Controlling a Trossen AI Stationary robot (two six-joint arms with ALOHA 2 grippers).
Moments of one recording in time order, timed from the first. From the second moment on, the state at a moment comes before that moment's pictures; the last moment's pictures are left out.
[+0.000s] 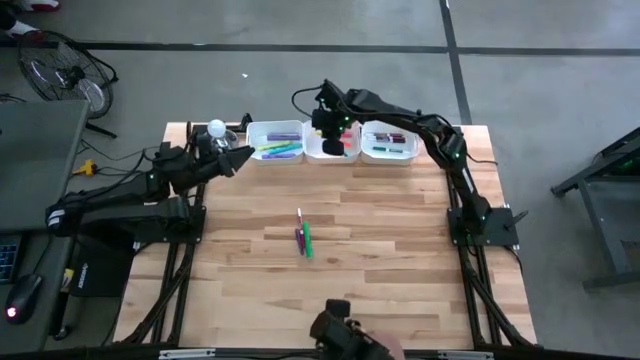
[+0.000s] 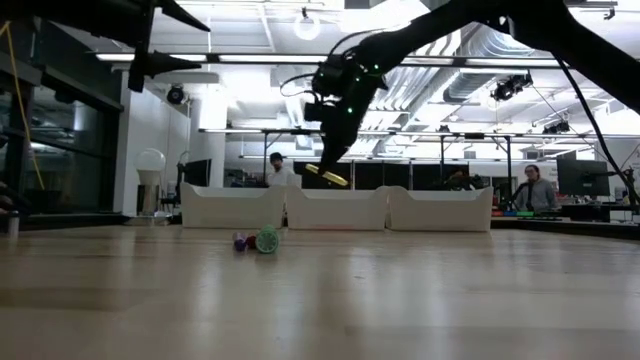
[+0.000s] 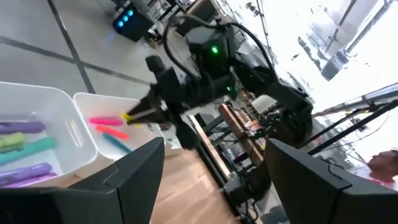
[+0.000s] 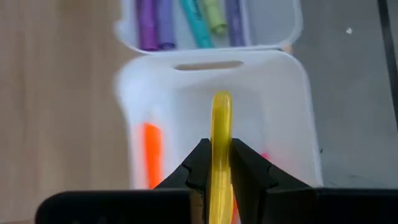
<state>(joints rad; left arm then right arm) 0.29 0.49 0.49 0.01 -0.27 -0.86 -0.58 2.22 2.01 -0.84 -0.12 -0.50</state>
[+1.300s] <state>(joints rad) 0.29 0.53 0.49 0.12 -0.24 -0.87 -0.64 2.31 2.01 -0.91 -0.12 -0.45</state>
